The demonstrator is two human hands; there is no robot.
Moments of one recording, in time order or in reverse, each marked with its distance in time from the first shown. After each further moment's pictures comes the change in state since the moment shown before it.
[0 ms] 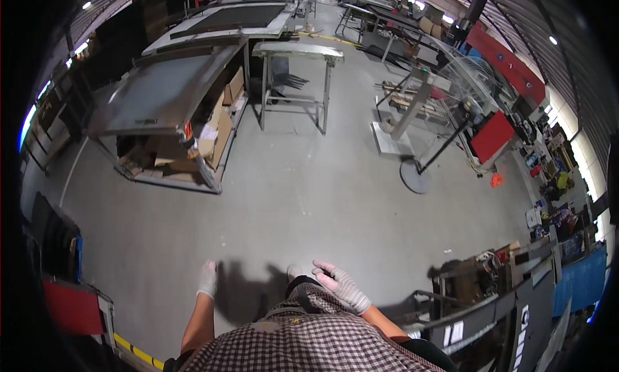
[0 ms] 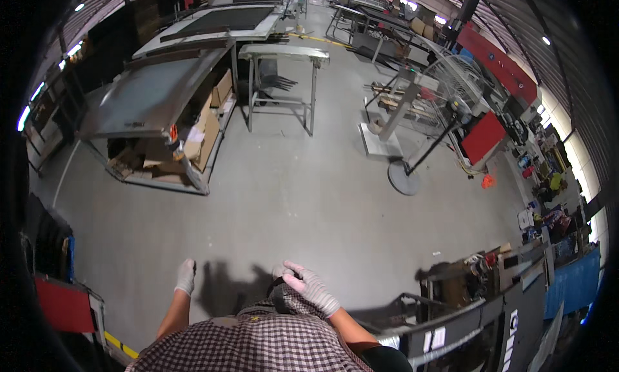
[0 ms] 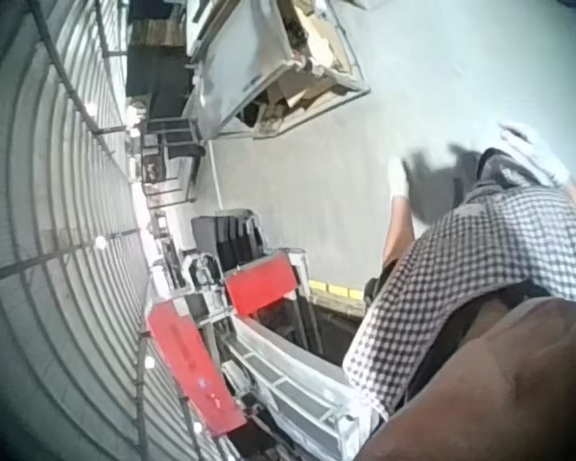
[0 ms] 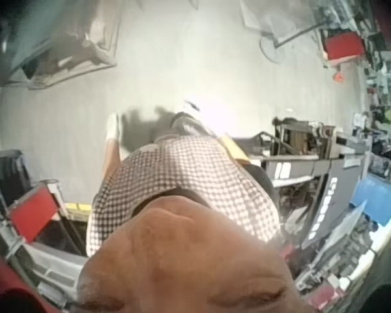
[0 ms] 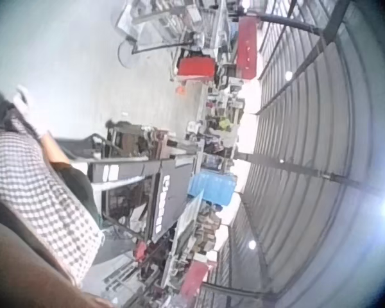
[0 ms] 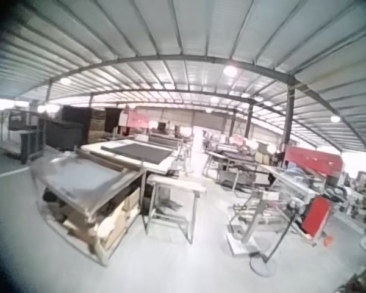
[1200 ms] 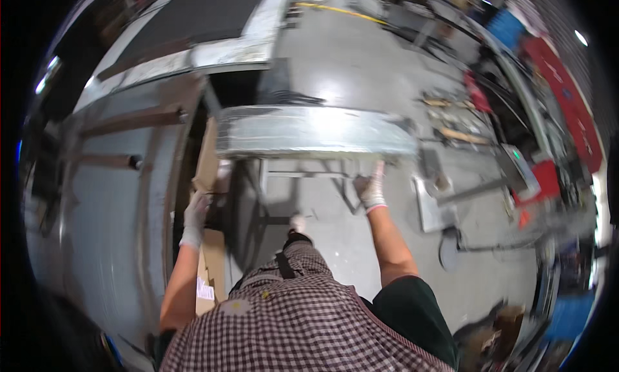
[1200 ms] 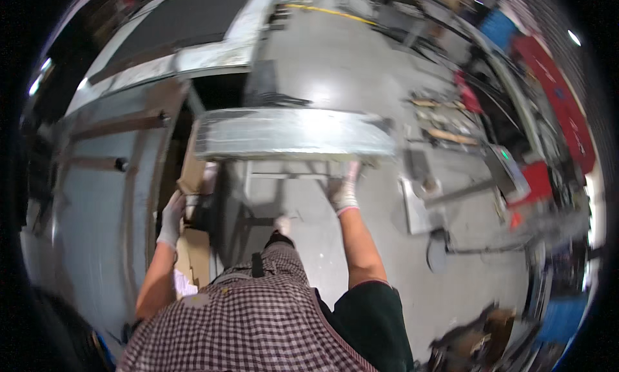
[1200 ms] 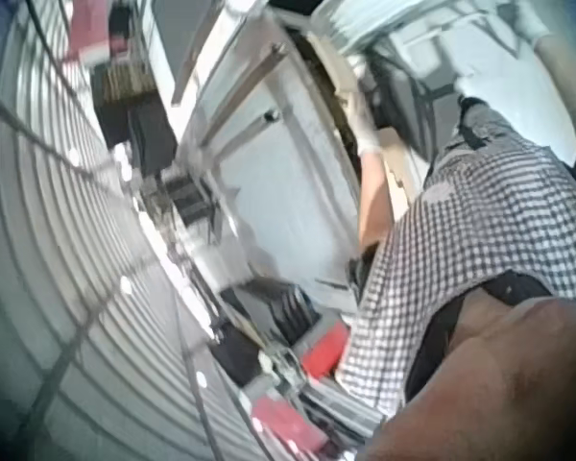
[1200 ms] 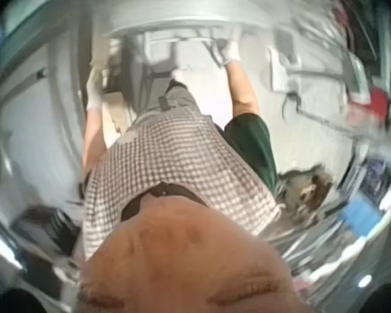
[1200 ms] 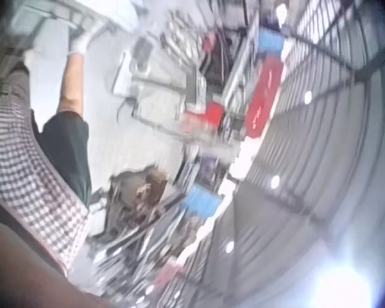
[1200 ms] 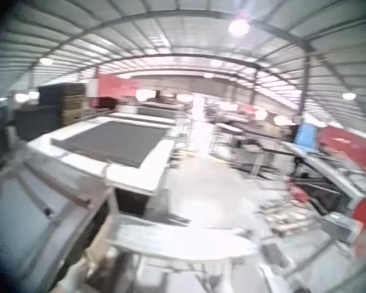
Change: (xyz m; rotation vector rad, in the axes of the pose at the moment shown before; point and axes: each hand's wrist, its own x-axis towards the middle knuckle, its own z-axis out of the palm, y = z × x) left_hand 1.277 0.589 0.195 -0.560 -0.415 0.285; right_hand 1.339 -0.101 -0.623 1.158 0.668 0.041
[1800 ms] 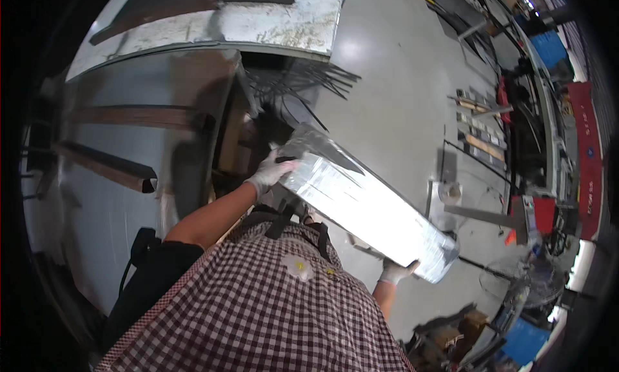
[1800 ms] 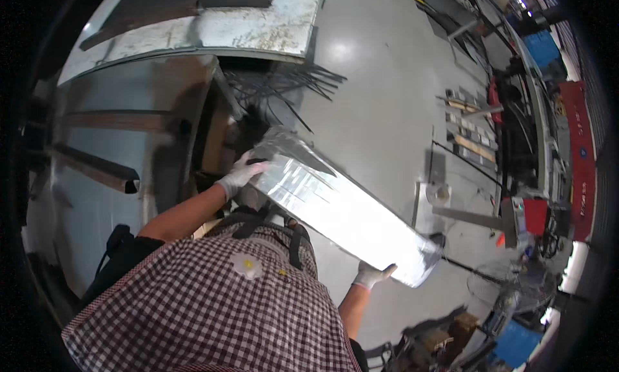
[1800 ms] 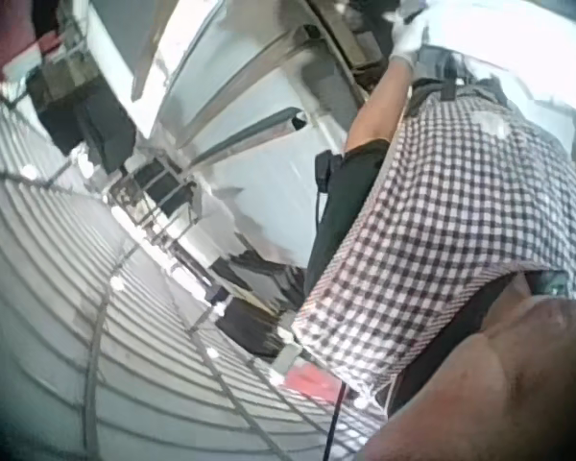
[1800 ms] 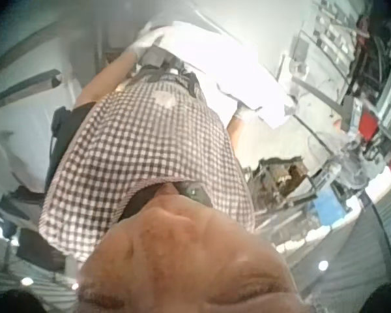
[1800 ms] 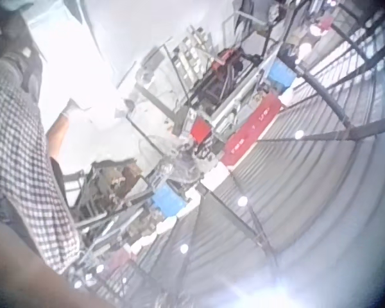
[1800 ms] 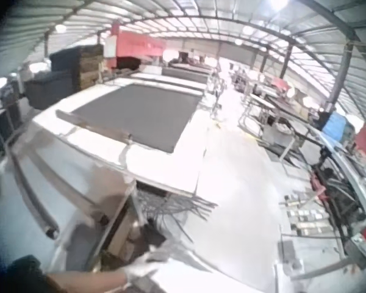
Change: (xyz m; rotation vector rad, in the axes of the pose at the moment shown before) left_hand 0.268 0.033 0.068 0.282 -0.105 -0.526; right_hand -0.072 0.066 -0.034 0.285 0.371 -0.409
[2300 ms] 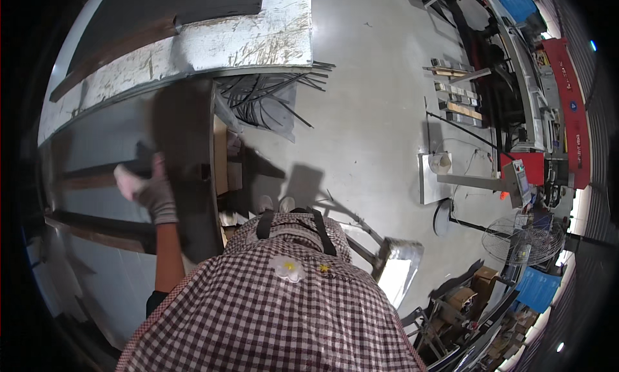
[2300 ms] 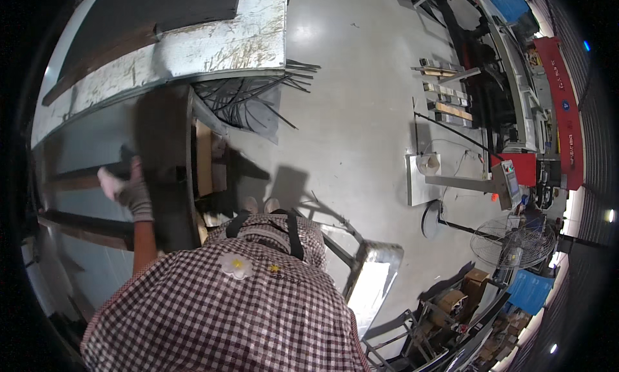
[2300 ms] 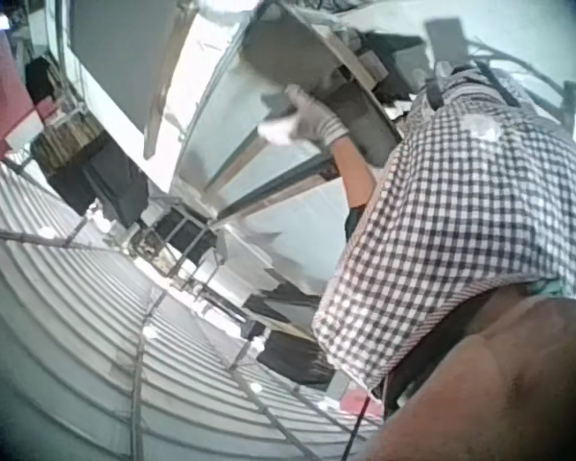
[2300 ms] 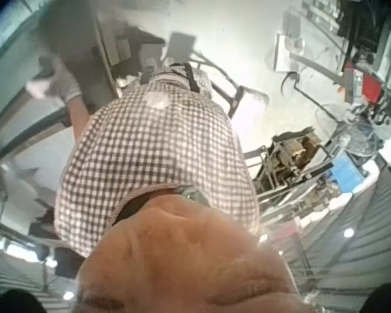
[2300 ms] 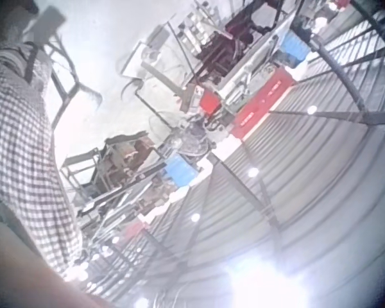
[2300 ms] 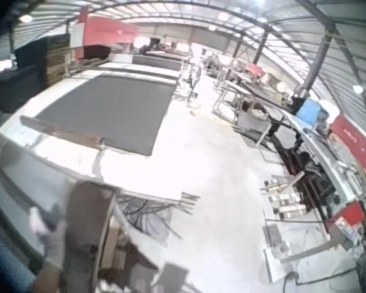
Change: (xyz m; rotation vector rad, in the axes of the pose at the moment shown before) left_hand -0.017 0.077 -0.264 0.760 1.443 0.508; right_hand -0.209 -0.005 -0.118 -0.536 0.858 0.020
